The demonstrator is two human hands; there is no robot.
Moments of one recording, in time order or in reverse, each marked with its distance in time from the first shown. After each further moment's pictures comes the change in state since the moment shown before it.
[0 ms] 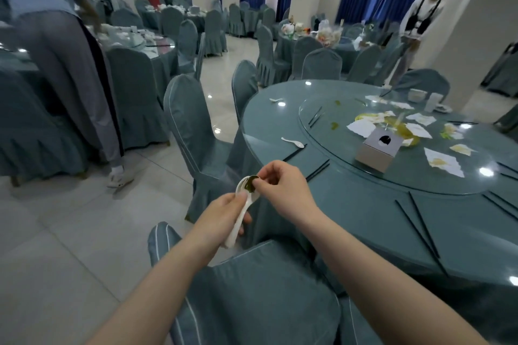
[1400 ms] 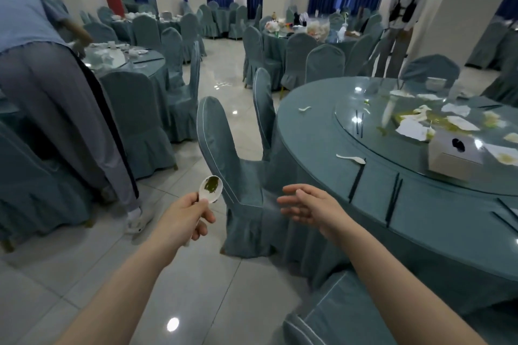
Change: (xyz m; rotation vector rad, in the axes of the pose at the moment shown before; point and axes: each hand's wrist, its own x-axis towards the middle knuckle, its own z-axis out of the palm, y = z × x) left_hand 0.218 0.004 -0.349 0.215 0.038 0.002; right_hand 0.185 -0.029 0.211 0.545 -0.086 0.422
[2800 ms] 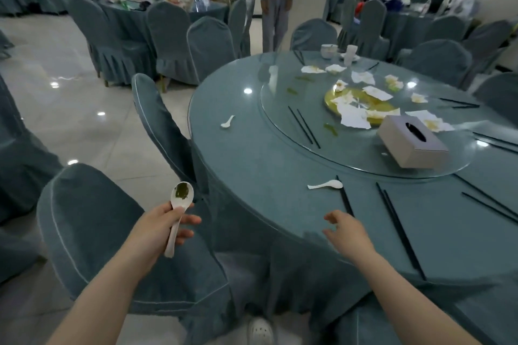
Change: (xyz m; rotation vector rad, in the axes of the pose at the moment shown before) left_hand 0.479 0.106 0.081 -0.080 -0.512 -0.108; right_hand 0.282 0.066 -0.163 -0.827 0.829 0.469
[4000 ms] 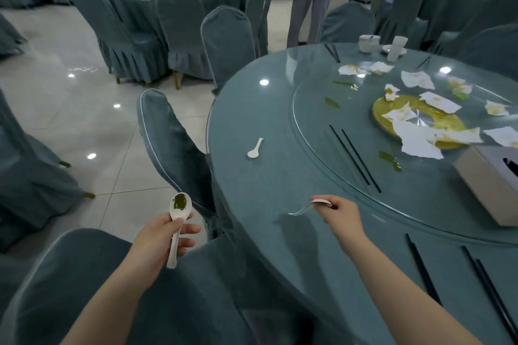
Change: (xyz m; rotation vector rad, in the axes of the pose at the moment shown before) left_hand 0.202 0.075 -0.050 0.028 0.100 -0.107; right_hand 0.199 -0.173 0.033 0.819 0.073 0.027
